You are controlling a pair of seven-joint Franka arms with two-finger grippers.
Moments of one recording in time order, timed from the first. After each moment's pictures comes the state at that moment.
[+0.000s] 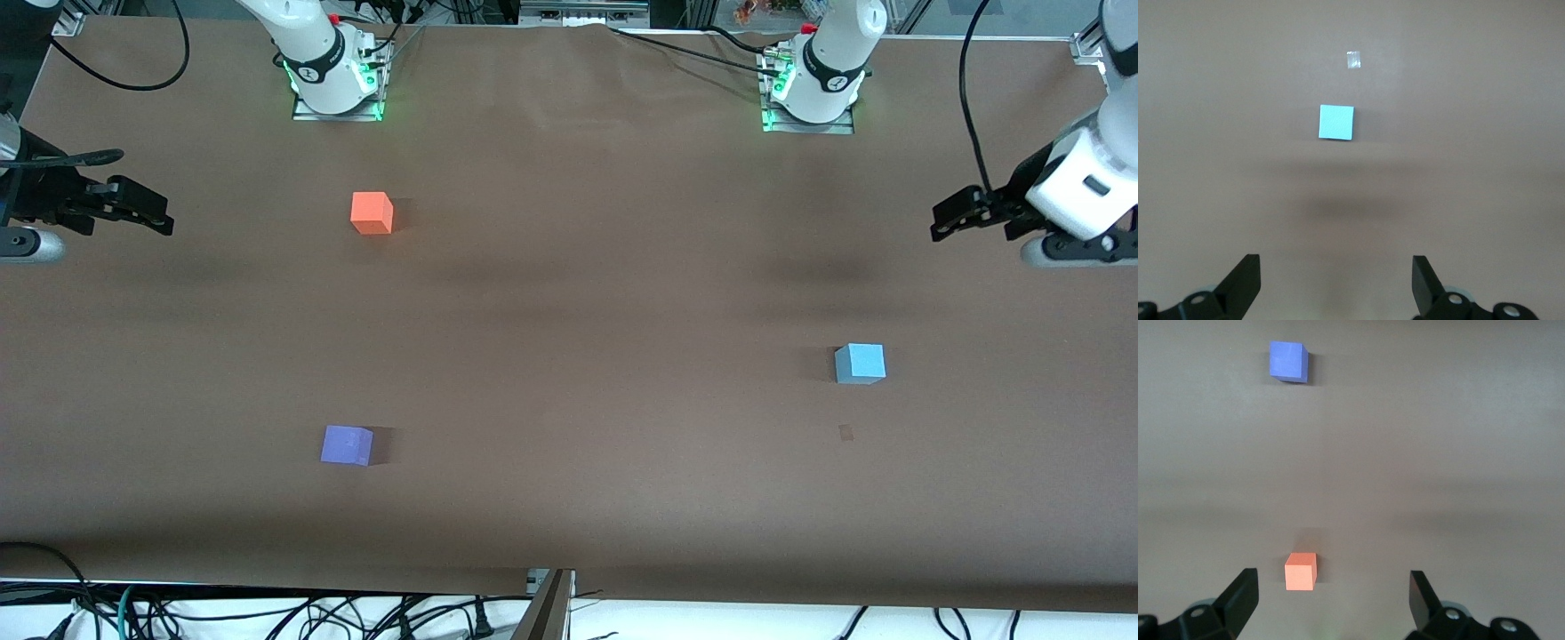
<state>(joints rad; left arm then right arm) 0.04 0.06 -0.08 -1.66 0.01 1.59 -0.09 0.03 0.12 0.01 -1.44 0.00 1.48 0.03</state>
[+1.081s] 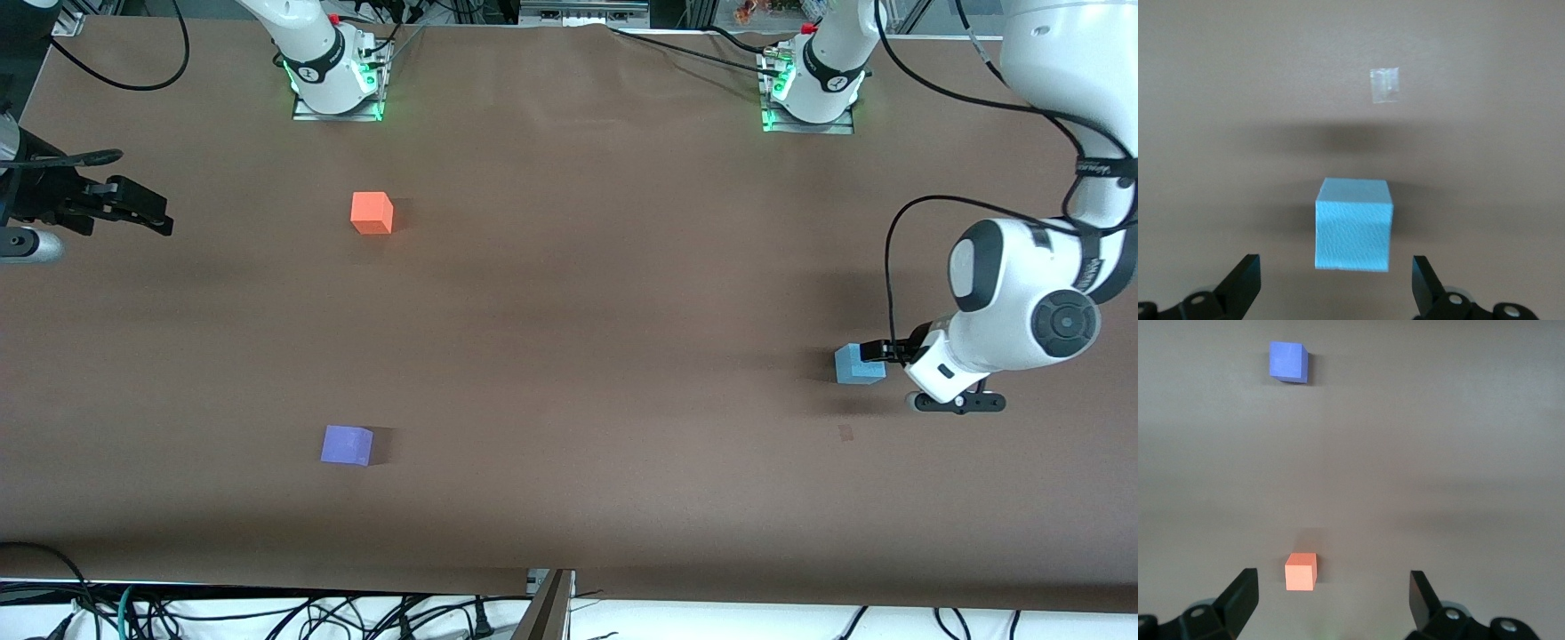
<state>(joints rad) 0.10 0.49 -0.07 -1.80 0.05 2.17 -0.04 0.03 0.12 0.01 -1.44 0.00 1.48 0.03</state>
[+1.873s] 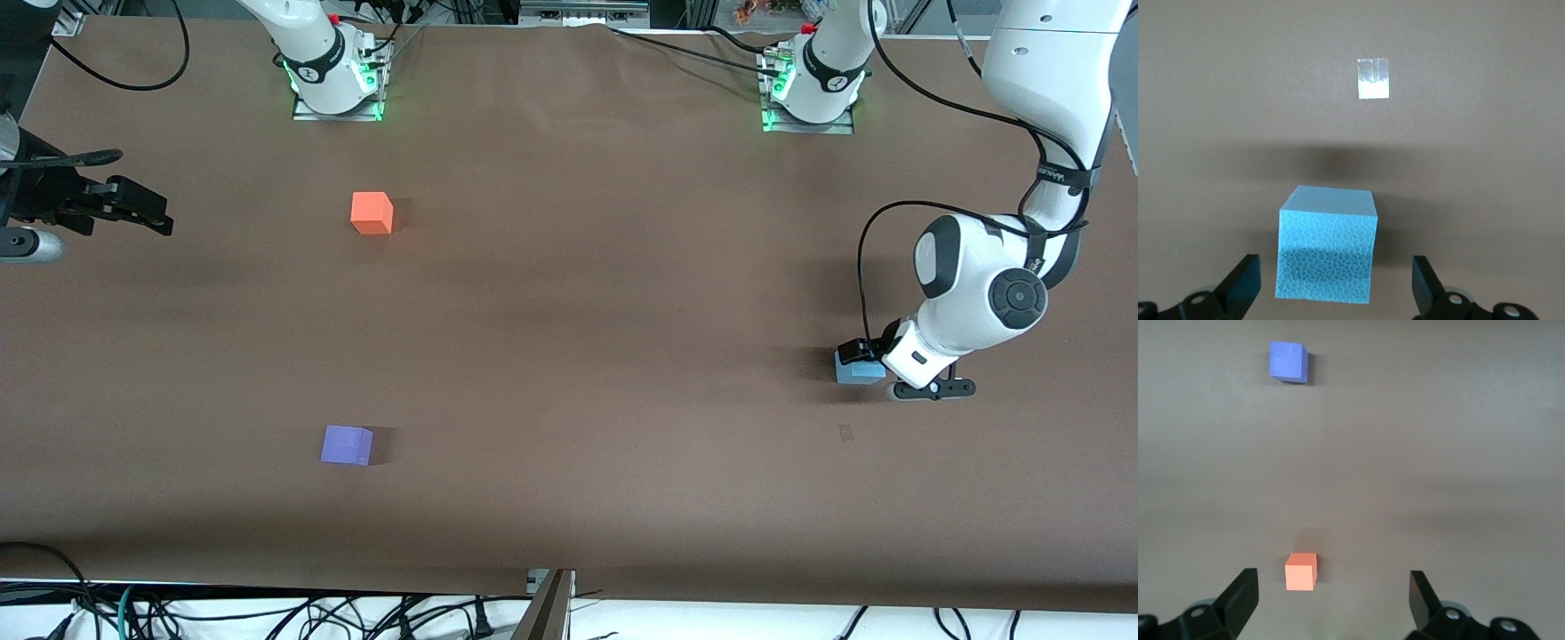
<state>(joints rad) 0.12 0.48 -0.11 -1.93 0.03 2.35 -0.09 0.03 0.12 0.01 -1.44 0.00 1.48 0.03</state>
